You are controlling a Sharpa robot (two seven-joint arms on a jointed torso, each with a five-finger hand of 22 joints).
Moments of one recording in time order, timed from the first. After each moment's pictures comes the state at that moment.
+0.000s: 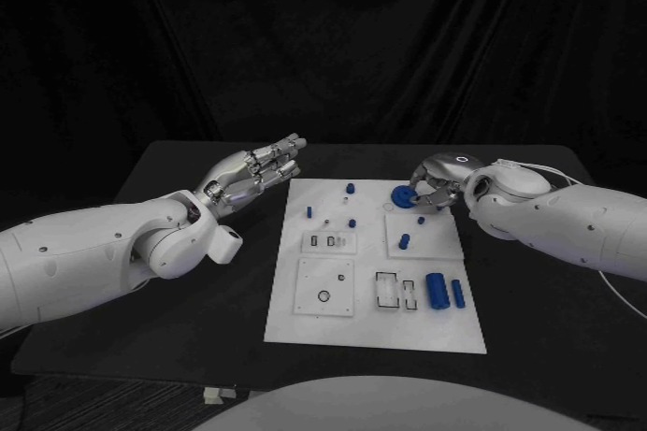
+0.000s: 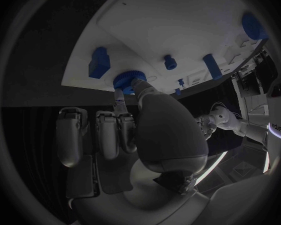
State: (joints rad) left arm 1.22 -0.94 -0.21 1.54 -0.30 -0.04 0.58; left_hand 1.52 0.27 -0.15 0.26 0.56 0.31 0.03 0.04 0.04 0.02 0.02 0.00 0.01 0.01 0.11 0.00 0.00 0.17 0.04 0.27 0.04 0.02; right arm 1.22 -0.66 -0.21 1.08 -1.53 -0.31 0.00; right_hand 1.36 -0.10 0.21 0.18 0.30 0.96 0.08 0.19 0.27 1.46 0.01 1.57 1.31 1.47 -0.05 1.57 1.31 0.03 1.46 0.06 1.50 1.31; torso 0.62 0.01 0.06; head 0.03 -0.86
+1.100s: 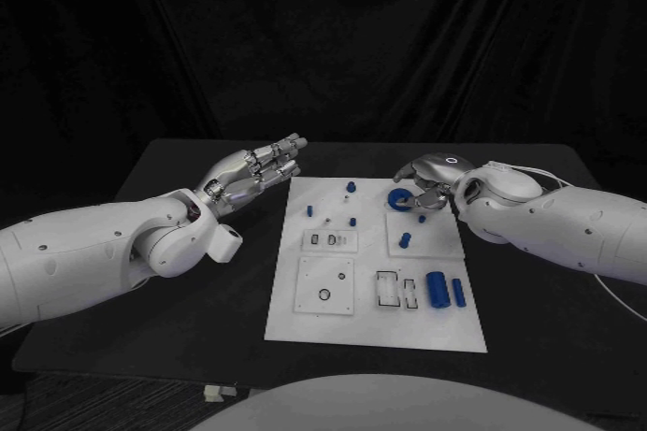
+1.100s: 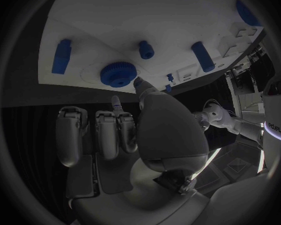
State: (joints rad) left arm 1.22 -0.94 -0.21 1.55 -0.30 -0.04 0.57; left_hand 1.53 0.27 -0.14 0.25 0.57 0.31 0.03 0.04 0.04 0.02 0.02 0.00 0.01 0.01 0.11 0.00 0.00 0.17 0.05 0.28 0.04 0.02; right arm 1.22 -0.65 -0.21 1.14 -1.53 -0.34 0.00; right_hand 1.32 -0.14 0.18 0.22 0.18 0.72 0.12 0.10 0.22 1.46 0.02 1.57 1.31 1.47 -0.04 1.57 1.31 0.03 1.47 0.07 1.49 1.31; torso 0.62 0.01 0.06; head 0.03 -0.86
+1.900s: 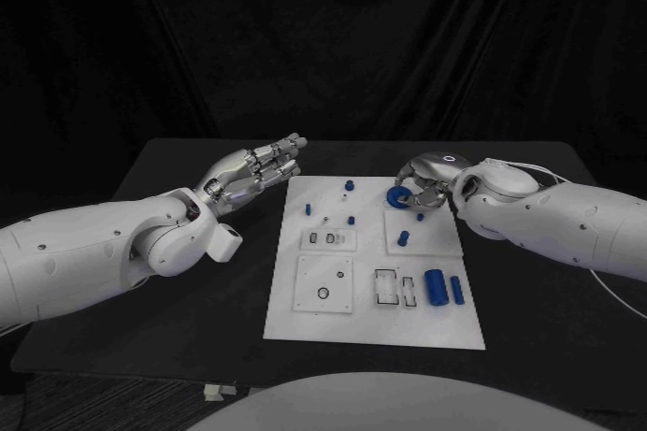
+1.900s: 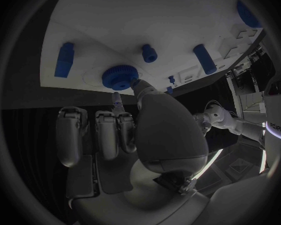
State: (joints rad) left arm 1.22 -0.93 -0.21 1.54 -0.30 -0.03 0.57; left_hand 1.53 0.27 -0.13 0.25 0.57 0.30 0.04 0.04 0.04 0.02 0.02 0.00 0.01 0.01 0.12 0.00 0.00 0.17 0.05 0.28 0.04 0.02; right arm 1.22 -0.64 -0.21 1.12 -1.53 -0.31 -0.01; right_hand 1.34 -0.12 0.19 0.21 0.35 0.79 0.12 0.17 0.24 1.47 0.02 1.57 1.31 1.47 -0.04 1.57 1.31 0.03 1.46 0.07 1.49 1.31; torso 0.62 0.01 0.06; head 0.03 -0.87
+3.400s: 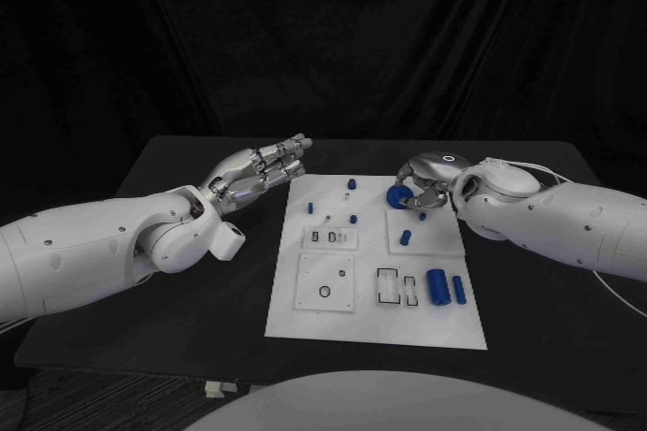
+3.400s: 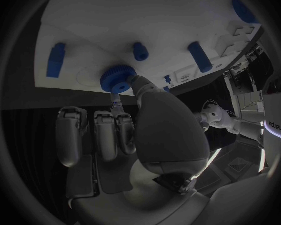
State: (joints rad) left arm 1.22 -0.93 -0.21 1.54 -0.30 -0.01 0.56; left_hand 1.54 0.27 -0.13 0.24 0.57 0.30 0.04 0.04 0.04 0.02 0.02 0.00 0.01 0.01 0.12 0.00 0.00 0.17 0.05 0.28 0.04 0.02; right arm 1.23 -0.65 -0.21 1.16 -1.54 -0.30 0.00; right_hand 1.39 -0.12 0.24 0.15 0.45 0.88 0.14 0.25 0.26 1.47 0.02 1.57 1.31 1.47 -0.04 1.57 1.31 0.03 1.47 0.07 1.49 1.31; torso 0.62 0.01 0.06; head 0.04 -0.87
